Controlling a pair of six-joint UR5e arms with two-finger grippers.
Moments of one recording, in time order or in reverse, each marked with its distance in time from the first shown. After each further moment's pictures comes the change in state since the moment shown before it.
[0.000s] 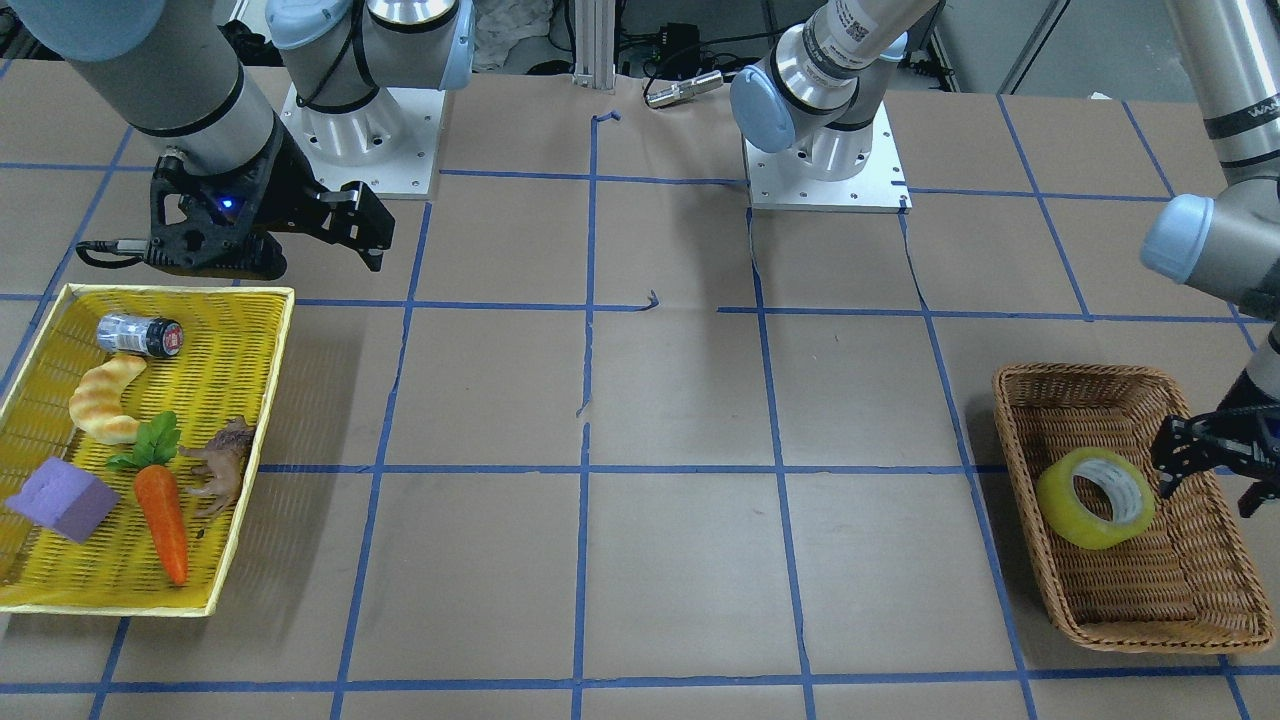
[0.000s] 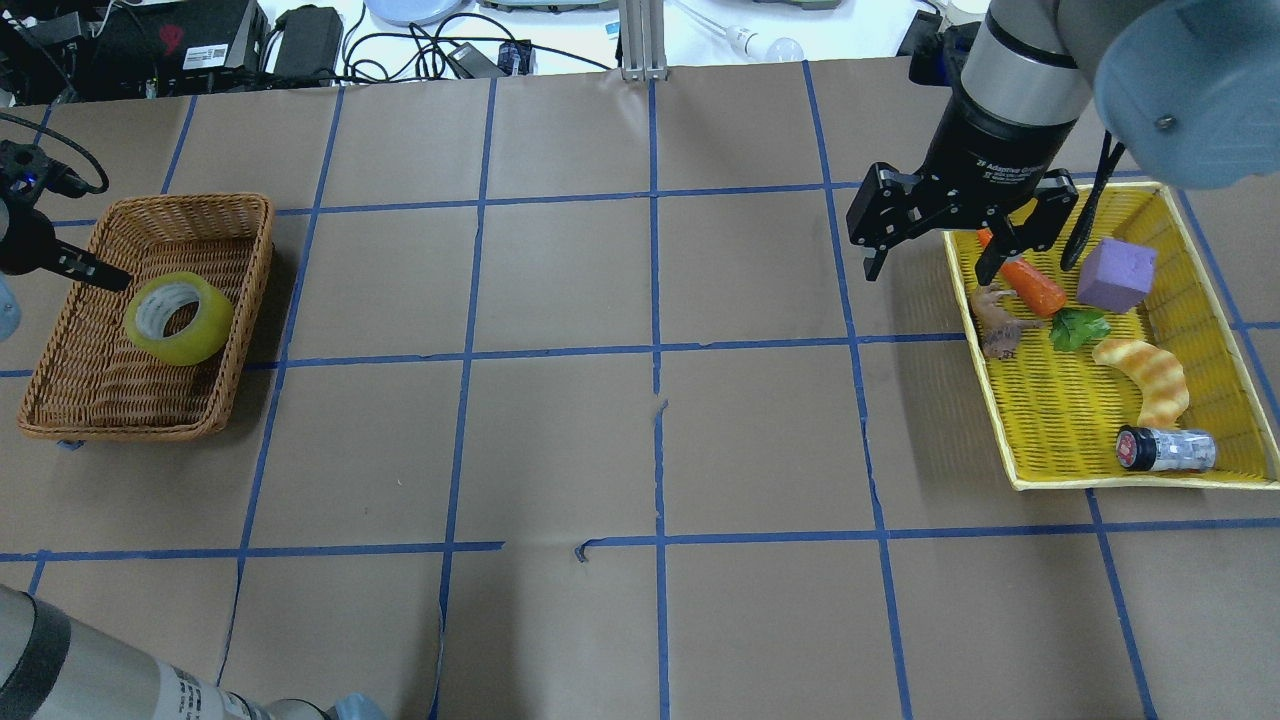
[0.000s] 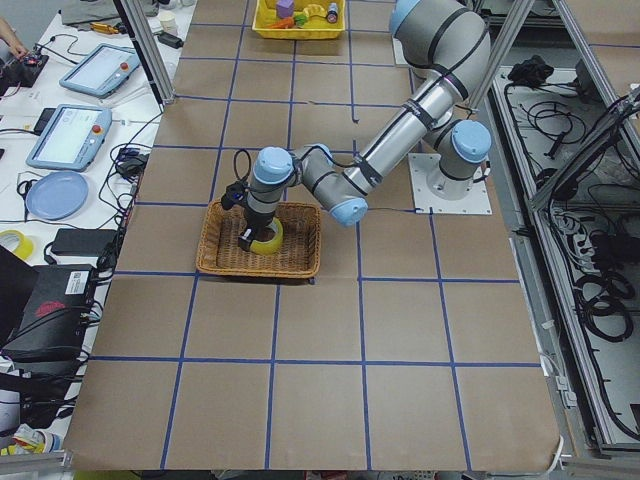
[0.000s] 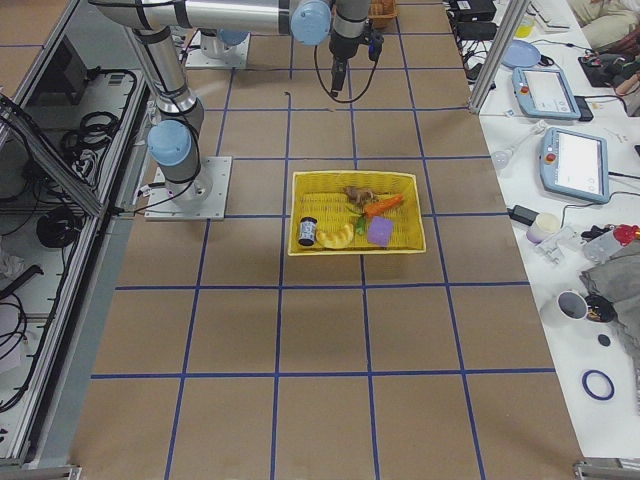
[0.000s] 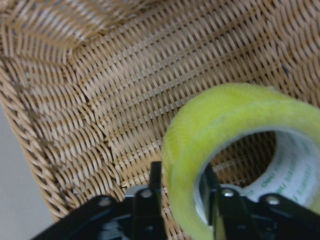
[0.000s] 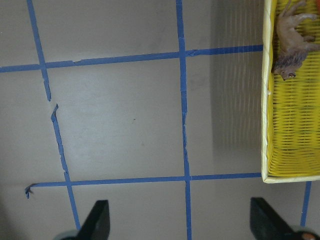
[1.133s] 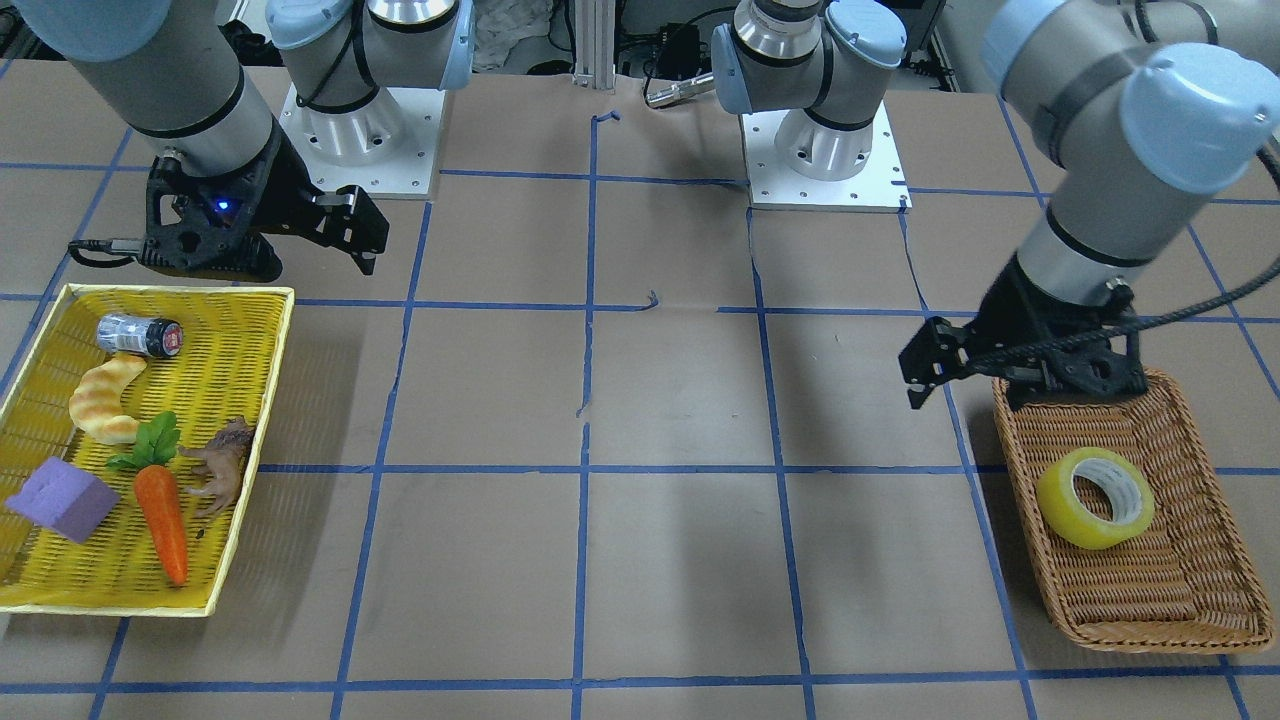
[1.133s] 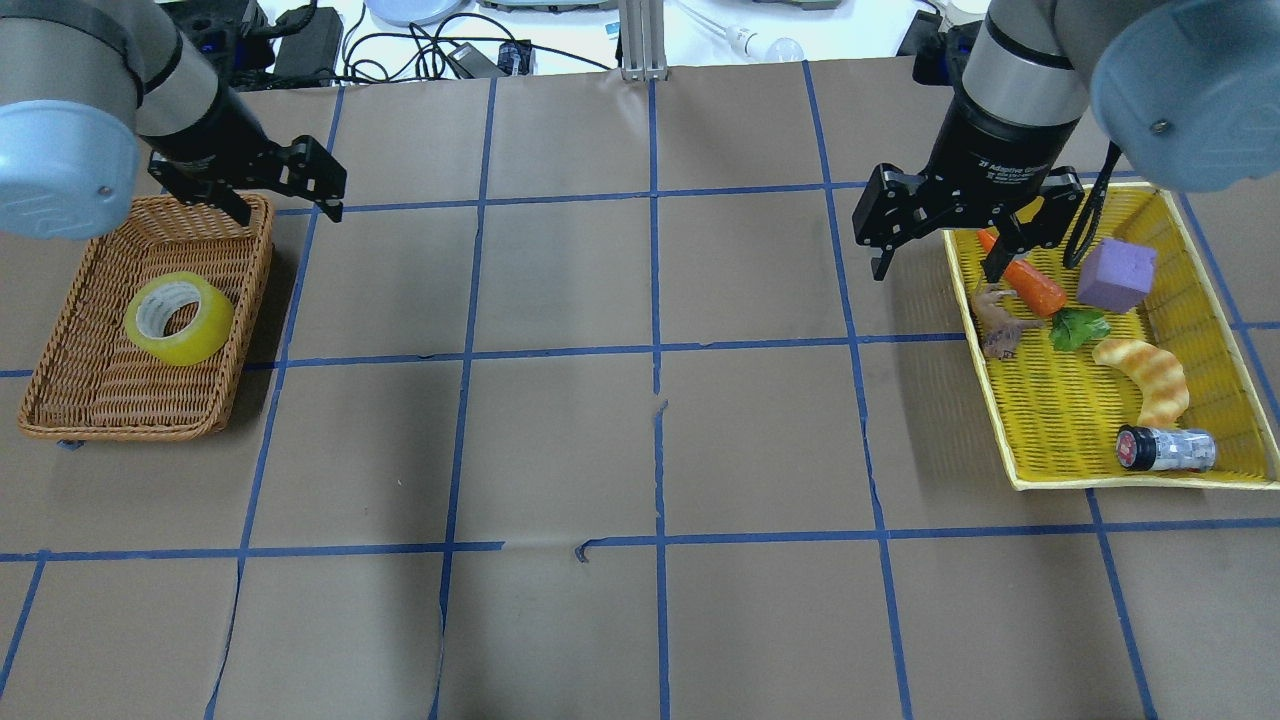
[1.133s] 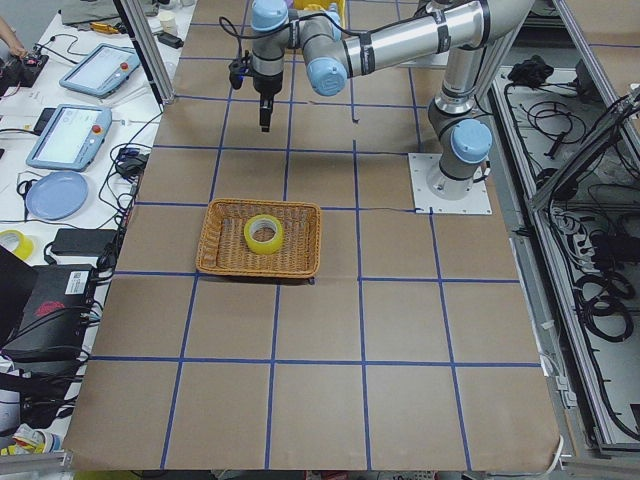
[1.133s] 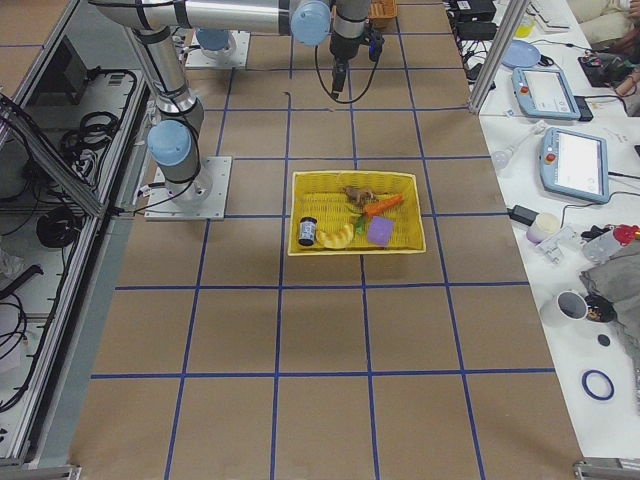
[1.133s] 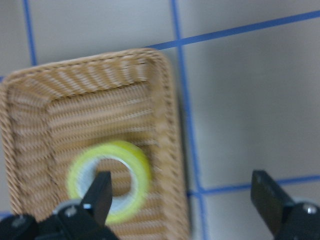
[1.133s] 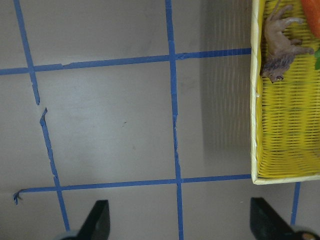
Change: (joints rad) left arm -0.526 0.289 0.086 -0.627 0.069 -0.932; right arm 0.003 0.001 0.002 -0.010 -0.039 0.007
